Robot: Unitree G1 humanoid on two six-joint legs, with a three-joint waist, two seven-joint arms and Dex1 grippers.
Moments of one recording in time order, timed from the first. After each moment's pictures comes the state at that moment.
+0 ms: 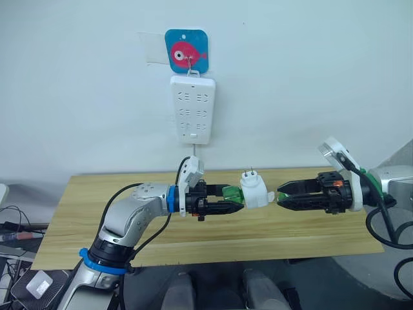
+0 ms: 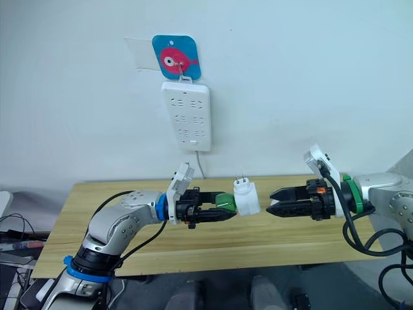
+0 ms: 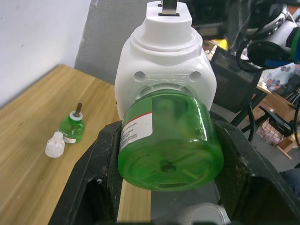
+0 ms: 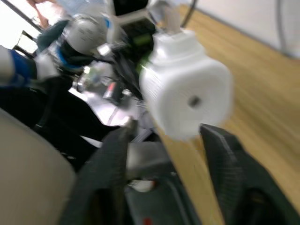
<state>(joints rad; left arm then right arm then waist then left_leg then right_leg) -0.39 0.47 -0.18 -0.18 -0.65 0.66 -1.10 -0.37 -1.01 -0.07 -0.36 0.98 1.05 1.05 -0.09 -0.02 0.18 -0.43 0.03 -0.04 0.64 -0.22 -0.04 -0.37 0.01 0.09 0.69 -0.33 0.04</state>
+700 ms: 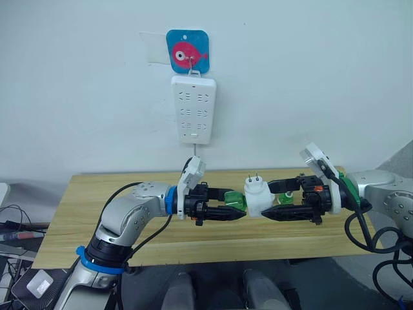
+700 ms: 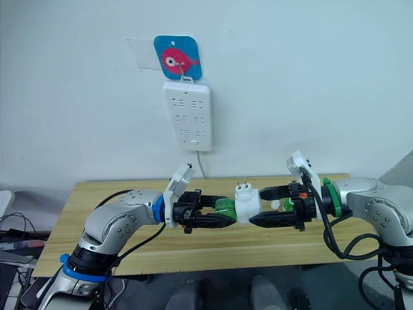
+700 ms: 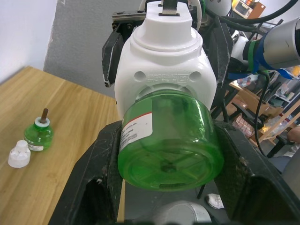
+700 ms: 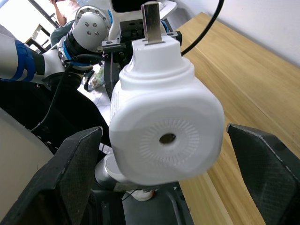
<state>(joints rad) -0.40 0.49 -0.18 -0.23 -0.71 0.75 -1.15 -0.41 -0.85 -0.01 -0.40 0.97 1.08 1.01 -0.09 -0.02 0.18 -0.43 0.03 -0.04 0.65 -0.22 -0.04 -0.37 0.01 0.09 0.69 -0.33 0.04</state>
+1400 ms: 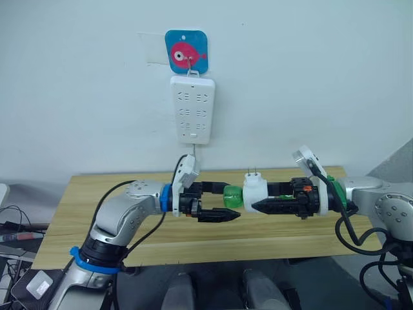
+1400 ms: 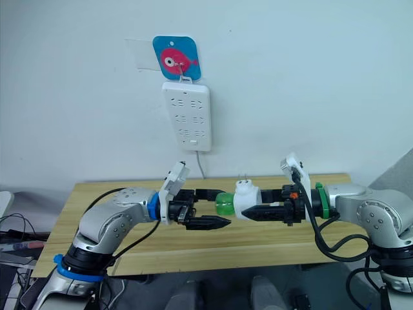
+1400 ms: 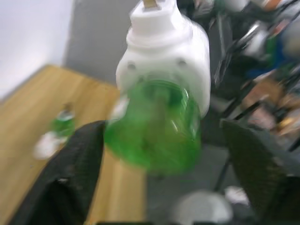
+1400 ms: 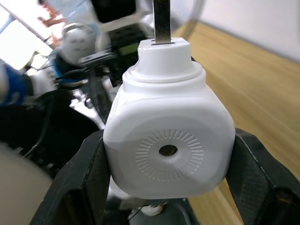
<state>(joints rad) -0.39 0.55 -0.17 -0.18 -0.59 0.60 -1.16 -0.40 -0.74 -0.07 -0.39 1.04 1.19 0.77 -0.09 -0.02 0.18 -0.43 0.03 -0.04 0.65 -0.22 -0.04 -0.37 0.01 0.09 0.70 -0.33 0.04</state>
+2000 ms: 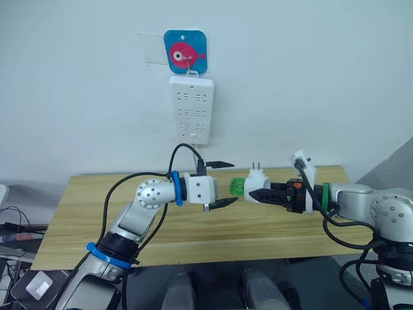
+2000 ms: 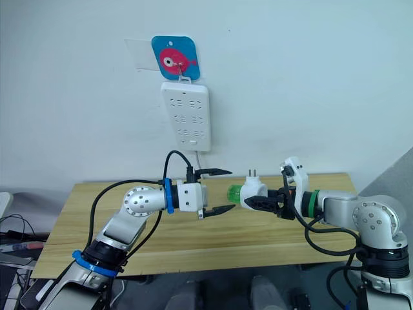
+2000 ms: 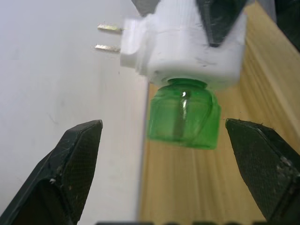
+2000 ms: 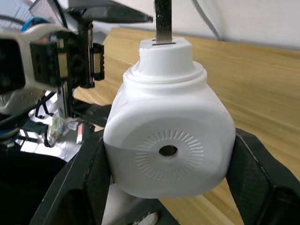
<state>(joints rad) -0.42 0.48 -0.32 0.04 0.09 -0.33 -0.89 -0.40 -0.55 -0.19 -0.35 1.16 1.42 0.31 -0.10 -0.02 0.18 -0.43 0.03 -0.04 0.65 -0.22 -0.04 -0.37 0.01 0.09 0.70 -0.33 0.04</state>
